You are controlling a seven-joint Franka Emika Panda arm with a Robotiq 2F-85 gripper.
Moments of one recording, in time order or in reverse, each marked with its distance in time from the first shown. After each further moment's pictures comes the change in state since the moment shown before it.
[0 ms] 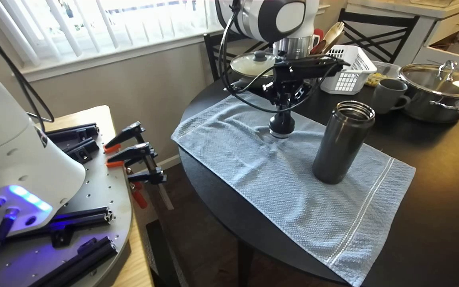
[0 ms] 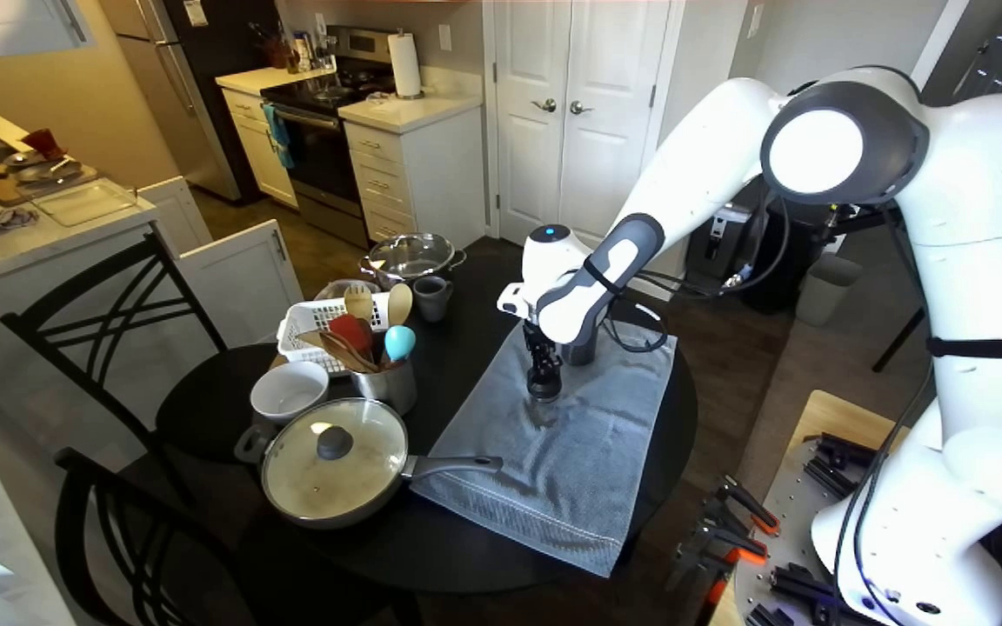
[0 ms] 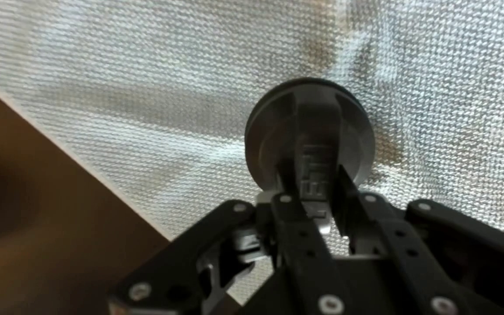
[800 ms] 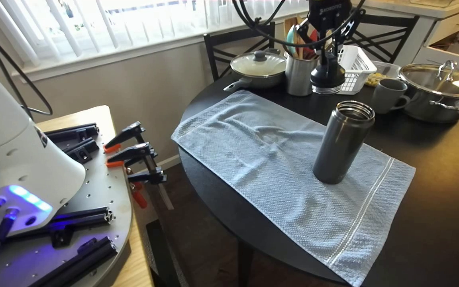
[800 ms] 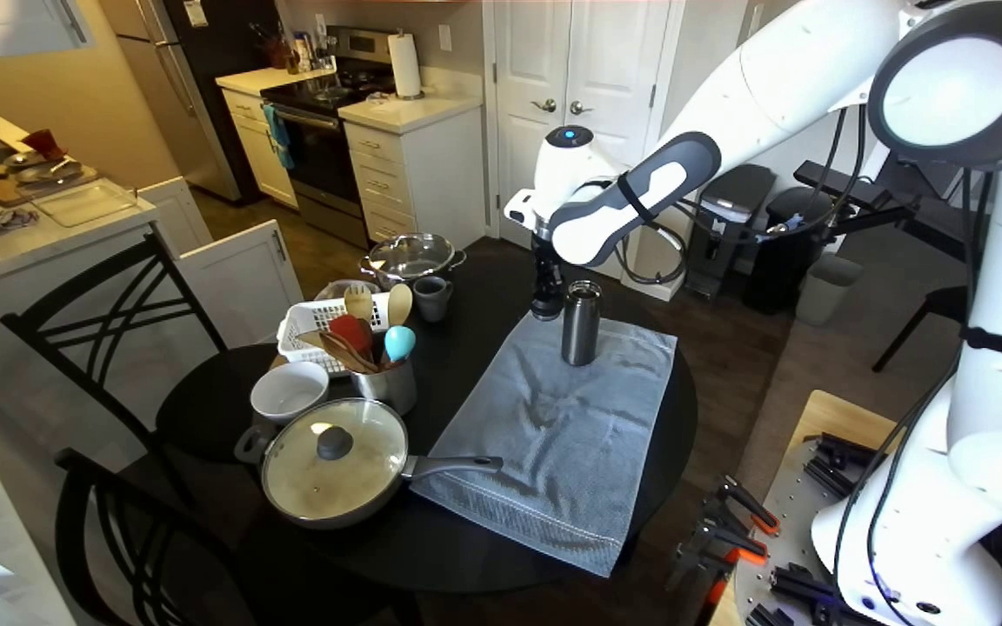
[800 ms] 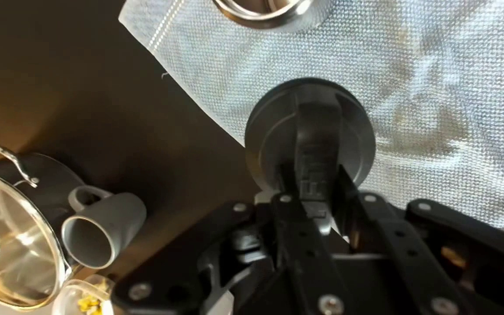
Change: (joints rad) arm 0.046 -0.288 -0.116 -0.012 -0.066 -0.094 0.127
